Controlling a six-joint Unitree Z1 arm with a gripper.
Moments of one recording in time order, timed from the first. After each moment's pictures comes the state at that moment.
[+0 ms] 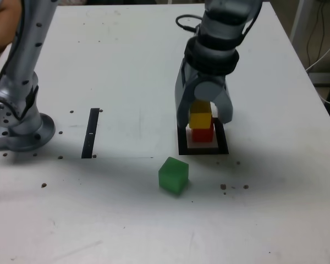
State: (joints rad) arm -0.06 2.09 -1.66 1.34 0.01 -0.07
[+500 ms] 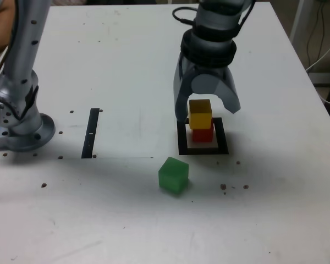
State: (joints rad) arm -0.07 2.05 -1.64 1.34 0.02 -0.06
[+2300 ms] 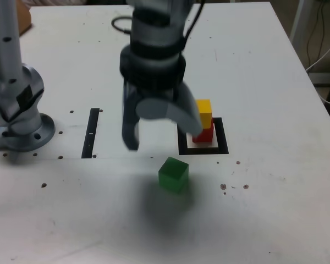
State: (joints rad) arm -0.41 1.85 -1.43 1.31 -0.05 -0.46
